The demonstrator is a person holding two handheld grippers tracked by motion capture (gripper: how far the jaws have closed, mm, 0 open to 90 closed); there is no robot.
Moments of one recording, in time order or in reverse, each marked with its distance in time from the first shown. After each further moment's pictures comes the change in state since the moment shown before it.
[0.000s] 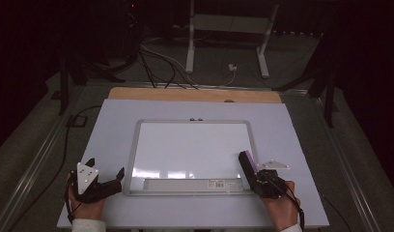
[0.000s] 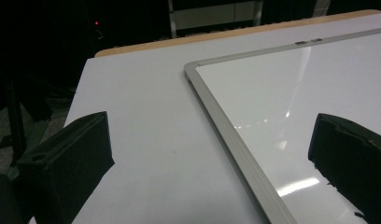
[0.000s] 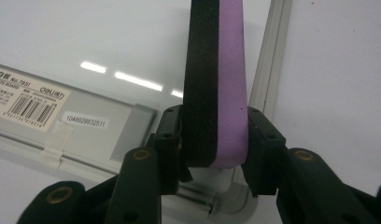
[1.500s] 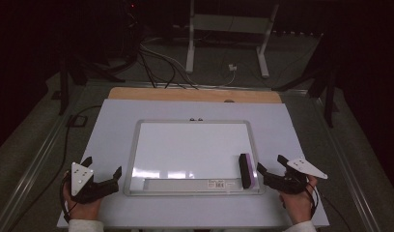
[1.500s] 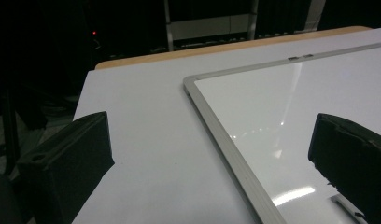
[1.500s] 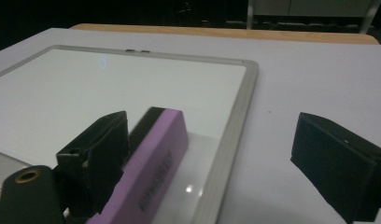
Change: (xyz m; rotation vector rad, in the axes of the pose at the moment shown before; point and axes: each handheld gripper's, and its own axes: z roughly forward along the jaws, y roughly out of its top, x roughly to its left) left arm 0.007 0.008 -0.010 -0.050 -0.025 -0.012; right arm -0.063 -0.012 -0.007 -0.478 0.151 0.069
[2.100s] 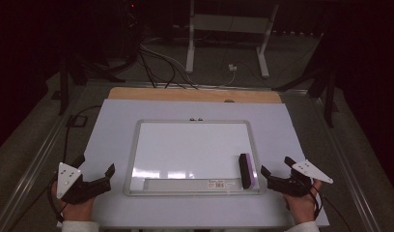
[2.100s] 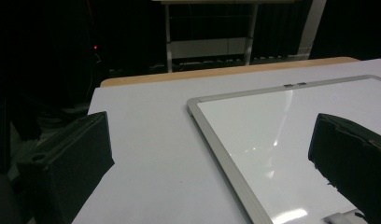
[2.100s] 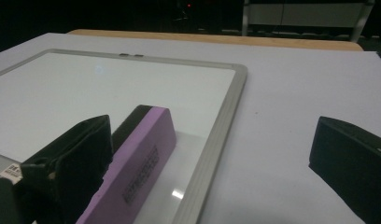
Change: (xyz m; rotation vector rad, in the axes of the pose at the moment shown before) left arm 0.012 0.007 -0.012 -0.071 -0.005 -0.048; right arm -0.008 -0.007 -0.007 -0.037 -0.013 -0.010
